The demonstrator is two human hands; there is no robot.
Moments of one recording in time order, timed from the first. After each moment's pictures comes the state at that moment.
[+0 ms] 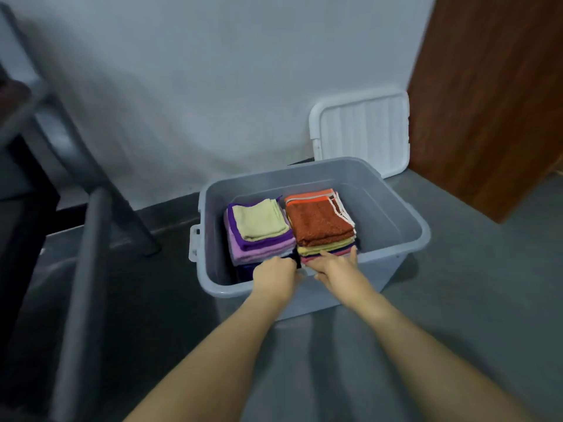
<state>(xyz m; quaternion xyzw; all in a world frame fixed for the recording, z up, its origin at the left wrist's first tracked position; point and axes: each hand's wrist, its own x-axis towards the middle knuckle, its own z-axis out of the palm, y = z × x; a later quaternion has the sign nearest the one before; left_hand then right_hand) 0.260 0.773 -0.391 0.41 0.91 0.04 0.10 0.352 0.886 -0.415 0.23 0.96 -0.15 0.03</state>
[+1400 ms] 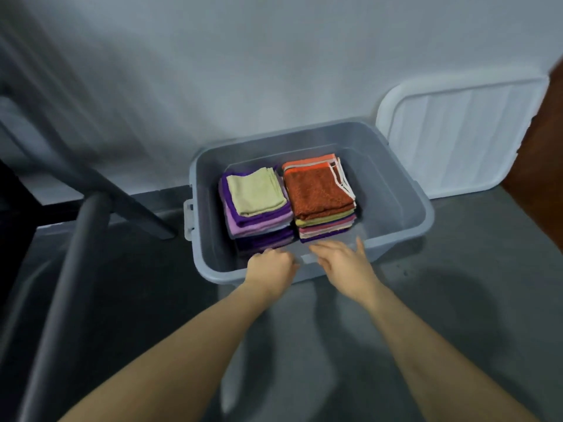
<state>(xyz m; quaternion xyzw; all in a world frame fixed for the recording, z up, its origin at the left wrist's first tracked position) 0.103 0.868 -0.388 0.36 0.92 -0.02 0.14 0.181 1.011 -0.396 0.13 0.97 -0.18 0.09</state>
